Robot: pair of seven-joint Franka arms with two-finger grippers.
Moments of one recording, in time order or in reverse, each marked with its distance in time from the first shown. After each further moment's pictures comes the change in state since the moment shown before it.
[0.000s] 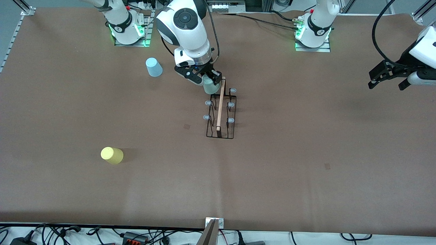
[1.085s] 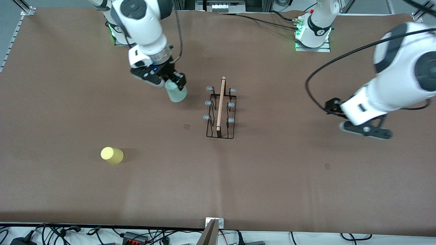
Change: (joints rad) left arm 0.247 0.466 -0.463 0.451 0.172 -0.281 -0.036; right arm -0.161 -0.236 -0.007 -0.116 0.007 -0.042 -0.215
